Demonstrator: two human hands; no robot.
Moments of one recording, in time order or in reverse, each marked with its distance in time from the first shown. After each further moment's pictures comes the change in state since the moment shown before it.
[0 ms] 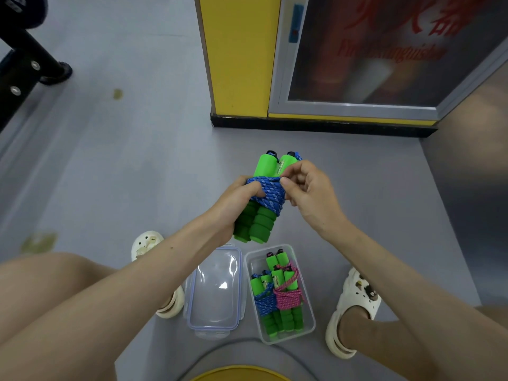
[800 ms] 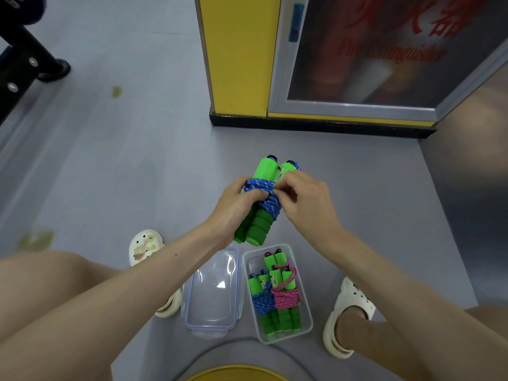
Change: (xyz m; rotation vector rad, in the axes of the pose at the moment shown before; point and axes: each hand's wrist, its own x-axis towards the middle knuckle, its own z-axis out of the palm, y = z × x) left_hand -0.005 -0.005 0.006 0.035 0.093 0.094; right_hand -0.005 0.013 0.005 -0.540 0.078 -0.380
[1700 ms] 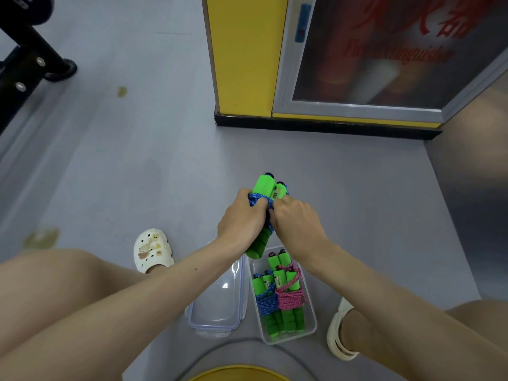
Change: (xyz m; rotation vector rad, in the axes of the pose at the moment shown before) left_hand -0.003 -0.020 0.008 0.472 0.211 0.009; right_hand -0.012 -0.011 0.030 -0.594 -0.317 0.017
